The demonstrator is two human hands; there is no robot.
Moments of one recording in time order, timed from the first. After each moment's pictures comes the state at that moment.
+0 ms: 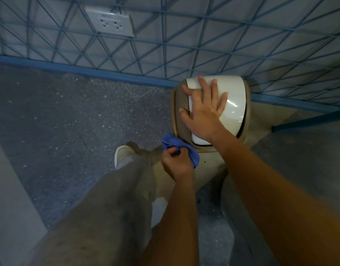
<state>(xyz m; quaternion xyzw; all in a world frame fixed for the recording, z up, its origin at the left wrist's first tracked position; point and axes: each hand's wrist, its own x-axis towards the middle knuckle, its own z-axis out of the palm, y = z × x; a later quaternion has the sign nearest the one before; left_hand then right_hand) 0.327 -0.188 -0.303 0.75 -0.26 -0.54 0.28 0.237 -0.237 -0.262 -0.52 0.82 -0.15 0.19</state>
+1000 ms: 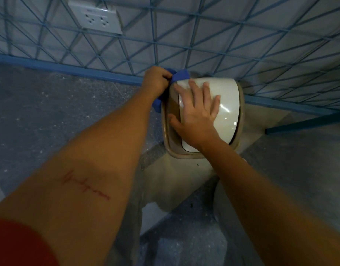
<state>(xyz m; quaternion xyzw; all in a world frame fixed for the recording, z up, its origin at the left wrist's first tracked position) 0.281 -0.388 -0.298 0.50 -0.76 -0.41 0.07 0.238 -0.235 -0.265 -0.53 0.82 -0.13 0.15</state>
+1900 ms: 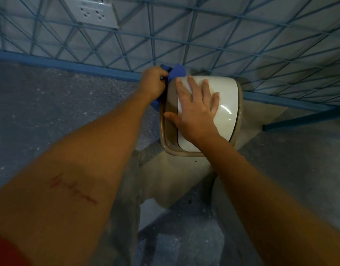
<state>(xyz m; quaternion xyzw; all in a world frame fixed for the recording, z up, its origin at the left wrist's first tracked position) 0.288 -0.383 -0.316 0.43 -0.83 -0.34 0.10 0.237 -0.236 -0.251 -0.52 0.83 -0.07 0.19</state>
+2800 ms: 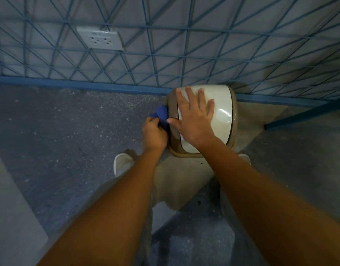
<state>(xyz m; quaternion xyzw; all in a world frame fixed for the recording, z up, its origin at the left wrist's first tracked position) 0.342 -0.277 -0.302 0.58 -0.70 -0.39 0.16 0.241 -0.232 -0.252 -0.52 0.83 -0.07 0.17</state>
